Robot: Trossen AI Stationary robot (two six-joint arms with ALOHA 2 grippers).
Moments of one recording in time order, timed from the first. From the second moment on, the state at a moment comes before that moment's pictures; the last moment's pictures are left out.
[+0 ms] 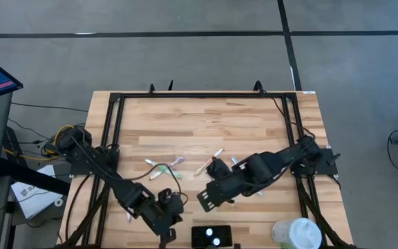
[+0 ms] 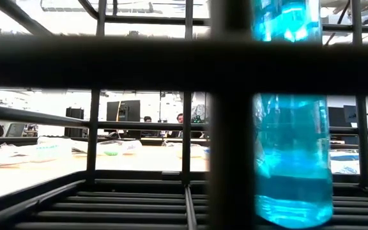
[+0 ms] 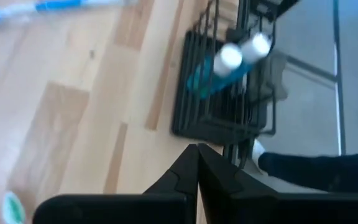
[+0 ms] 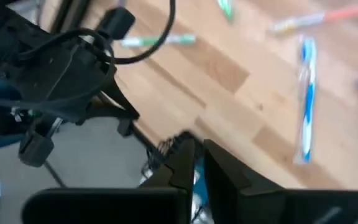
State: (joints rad) left arm -0.69 1.71 1.35 -0.54 -0.28 -0.89; right arm 0.48 2.03 2.35 -1.39 0.20 1.38
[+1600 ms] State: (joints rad) left arm -0.38 1.59 1.35 -0.53 -0.31 -0.72; right arm 0.56 1.95 2.33 -1.50 0.56 0.91
